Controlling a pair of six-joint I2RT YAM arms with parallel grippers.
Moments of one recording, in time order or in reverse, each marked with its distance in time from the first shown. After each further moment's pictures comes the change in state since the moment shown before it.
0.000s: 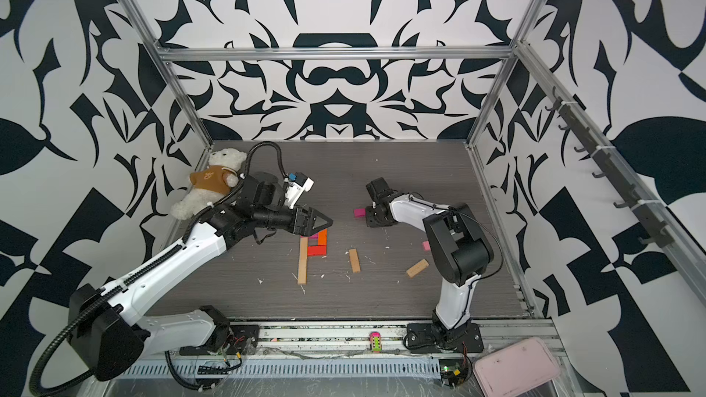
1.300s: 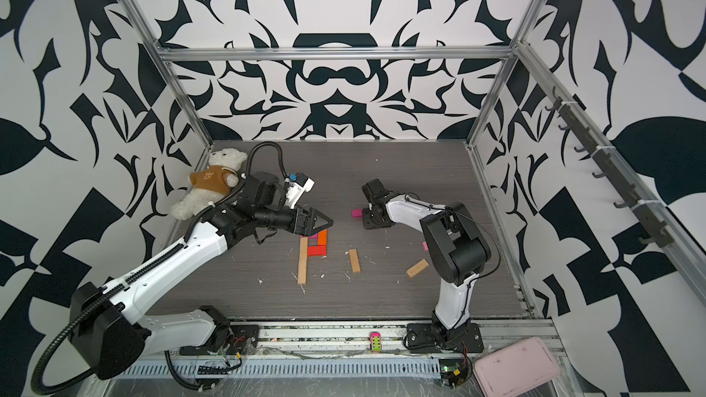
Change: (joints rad) left arm 0.000 0.009 0.000 0.000 0.003 -0.004; right arm 0.029 0.017 0.018 -0.023 0.011 0.002
